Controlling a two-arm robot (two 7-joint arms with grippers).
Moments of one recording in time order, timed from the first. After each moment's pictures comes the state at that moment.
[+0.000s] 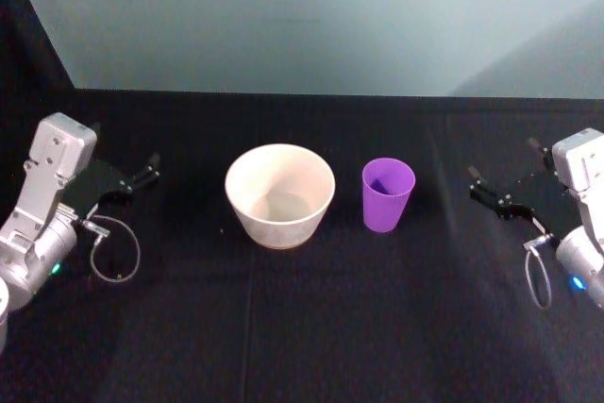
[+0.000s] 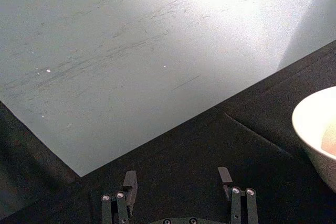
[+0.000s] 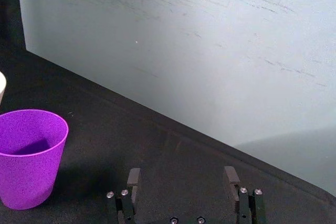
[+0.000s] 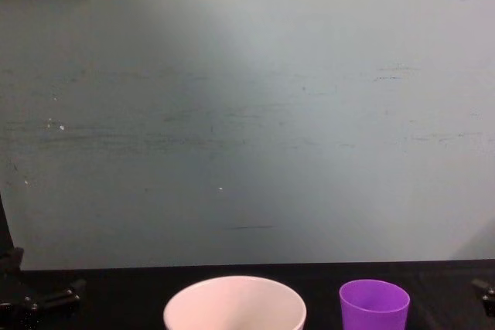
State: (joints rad) left arm -0.20 0.60 0.45 -1.41 -0.25 -0.12 0.03; right arm 0.20 0.60 -0.45 -1.41 0.25 -0.12 -0.03
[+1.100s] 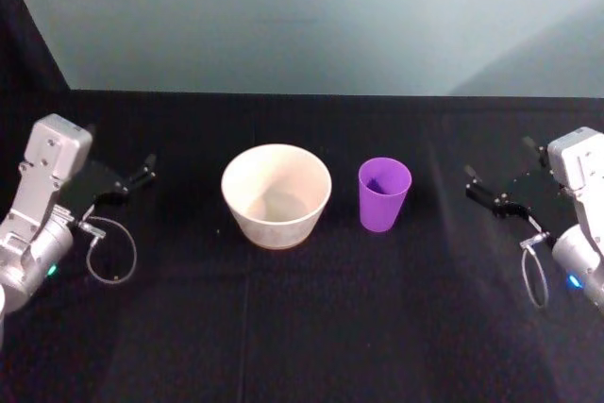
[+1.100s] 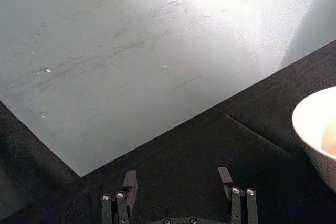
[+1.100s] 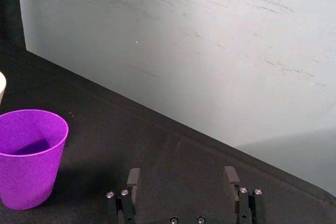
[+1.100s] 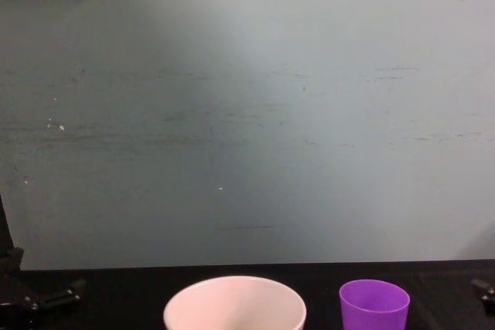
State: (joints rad) left arm -0.20 0.60 0.45 -1.41 -0.25 -0.12 0.03; right arm 0.20 0.60 -0.45 -1.41 0.25 -0.12 -0.03
